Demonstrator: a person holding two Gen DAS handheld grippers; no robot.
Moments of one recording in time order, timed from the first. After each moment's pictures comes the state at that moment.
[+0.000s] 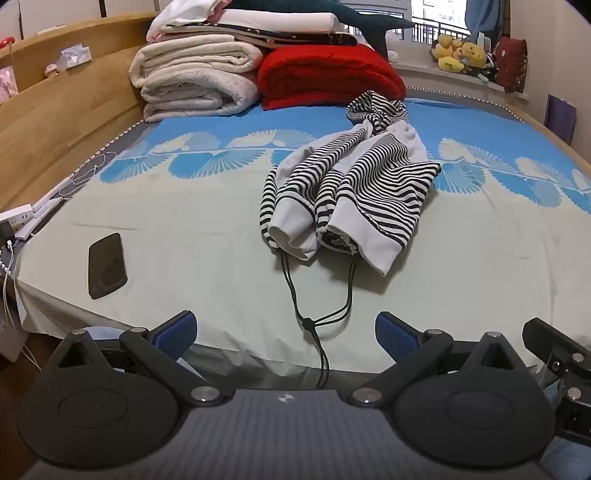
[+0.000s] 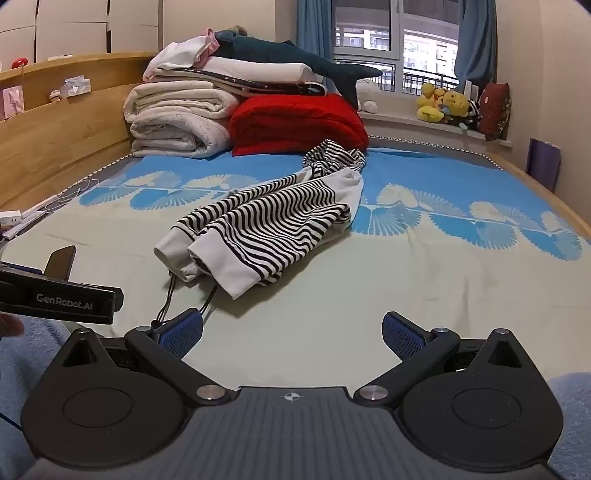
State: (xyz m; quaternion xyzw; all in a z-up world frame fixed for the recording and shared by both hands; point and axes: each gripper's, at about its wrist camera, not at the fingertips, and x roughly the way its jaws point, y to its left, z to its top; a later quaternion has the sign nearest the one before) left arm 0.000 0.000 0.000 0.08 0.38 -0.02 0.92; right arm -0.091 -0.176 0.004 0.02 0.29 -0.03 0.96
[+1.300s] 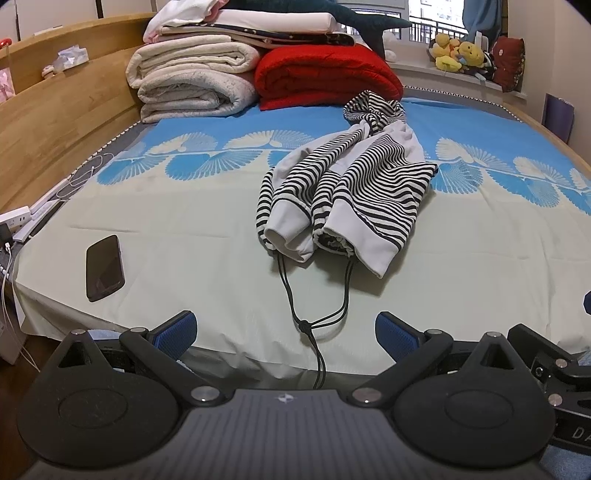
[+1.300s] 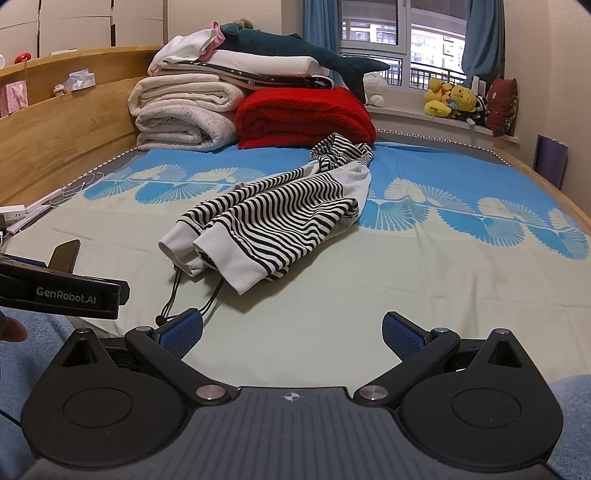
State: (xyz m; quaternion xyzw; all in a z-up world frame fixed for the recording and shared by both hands) left arm 0.000 -0.002 0.004 0.08 0.38 -0.03 0.92; right arm -0.084 -0.172 -0.001 0.02 0.29 -0.02 0.96
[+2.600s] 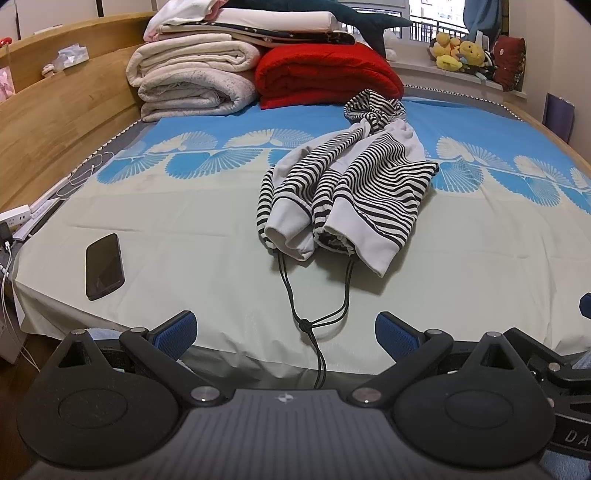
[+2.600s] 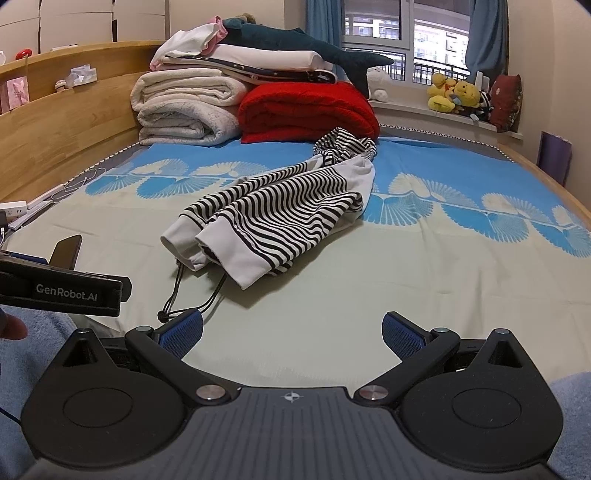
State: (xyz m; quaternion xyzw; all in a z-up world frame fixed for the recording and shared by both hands) left arm 0.001 -0.001 0.003 0.07 0.38 -0.03 0.92; right arm -0.082 -0.171 -0.003 0.02 0.30 -0.02 0.95
